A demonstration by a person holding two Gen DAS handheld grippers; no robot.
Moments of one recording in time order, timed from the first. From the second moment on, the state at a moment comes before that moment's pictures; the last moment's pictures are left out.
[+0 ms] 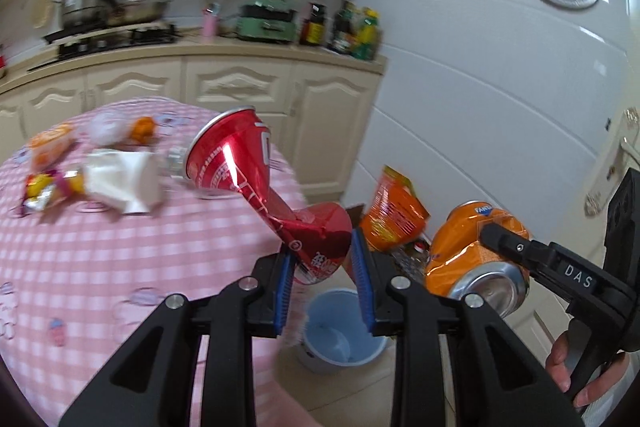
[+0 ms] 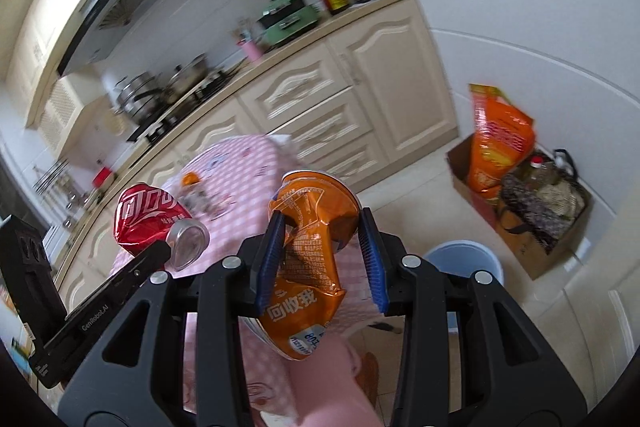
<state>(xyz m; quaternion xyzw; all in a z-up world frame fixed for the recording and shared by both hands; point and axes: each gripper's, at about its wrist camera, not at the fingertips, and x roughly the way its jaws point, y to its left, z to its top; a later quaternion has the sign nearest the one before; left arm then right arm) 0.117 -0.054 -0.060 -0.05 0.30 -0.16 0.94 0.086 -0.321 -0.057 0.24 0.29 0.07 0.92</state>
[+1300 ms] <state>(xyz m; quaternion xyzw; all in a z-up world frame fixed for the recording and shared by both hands) 0.264 -0.169 -0.193 -0.01 0.51 -0.20 0.84 0.184 -0.413 -0.163 0.27 0.42 -0.05 0.86</state>
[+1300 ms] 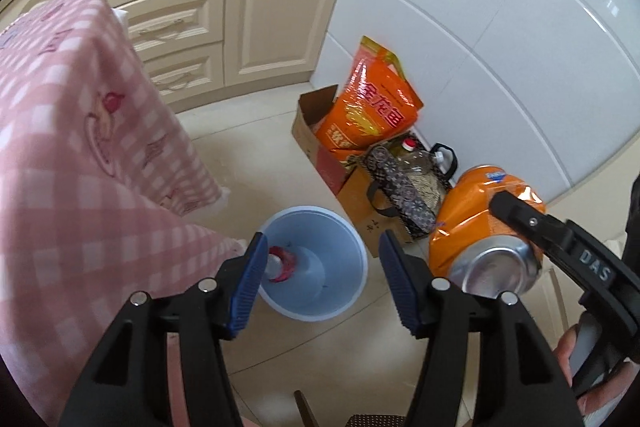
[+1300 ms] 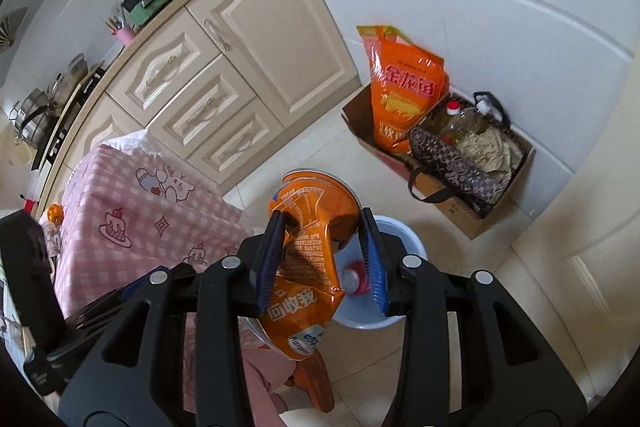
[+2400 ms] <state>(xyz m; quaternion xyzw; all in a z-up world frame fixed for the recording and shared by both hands) 0.216 -0.156 -0.147 0.00 0.46 -0.20 0.86 0.131 -0.383 -0.130 0.24 0.41 -0.06 0.88</state>
